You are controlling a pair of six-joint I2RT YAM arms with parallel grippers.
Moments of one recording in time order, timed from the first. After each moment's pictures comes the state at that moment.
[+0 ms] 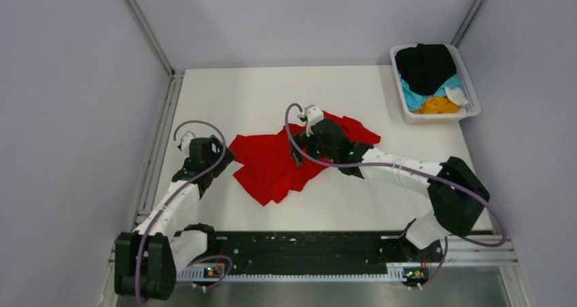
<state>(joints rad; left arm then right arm) -0.09 0.97 0.49 -0.25 -0.16 -0.84 0.84 1.45 0.89 0.01 0.11 0.21</state>
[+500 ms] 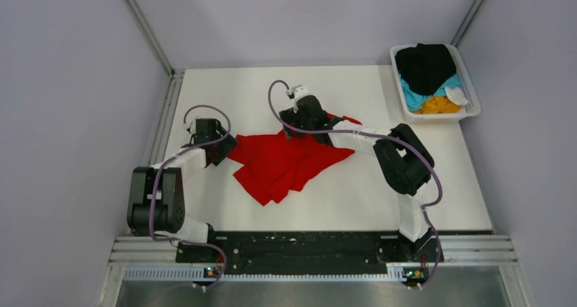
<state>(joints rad) -0.04 1.45 0.67 -0.09 -0.07 -0.84 0.73 1.95 1.32 0.04 0.13 0.17</state>
